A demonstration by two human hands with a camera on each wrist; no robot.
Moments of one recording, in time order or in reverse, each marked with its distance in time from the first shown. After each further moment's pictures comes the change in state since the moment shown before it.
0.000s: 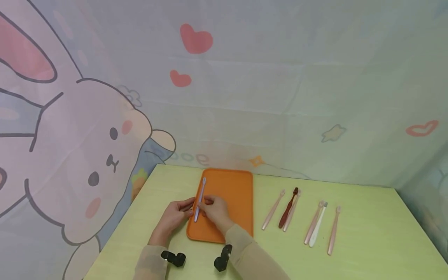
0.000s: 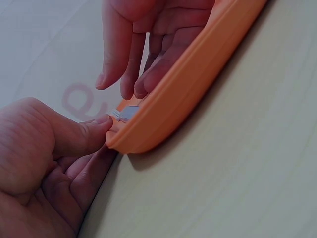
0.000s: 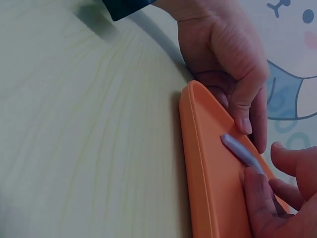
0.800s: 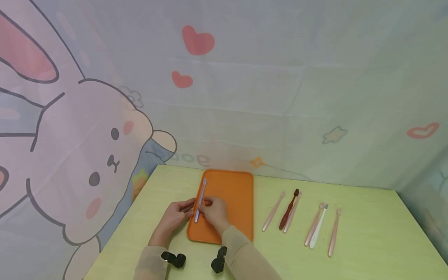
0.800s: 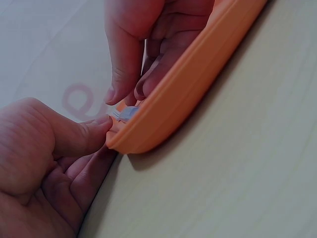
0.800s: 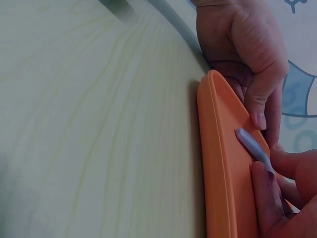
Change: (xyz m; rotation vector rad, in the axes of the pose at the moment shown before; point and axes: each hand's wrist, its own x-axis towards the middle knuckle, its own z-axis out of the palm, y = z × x) left_hand -0.001 0.002 0.000 0.003 -0.003 0.035; right_hand 0.002 0.002 0.006 -0.153 0.044 -0.056
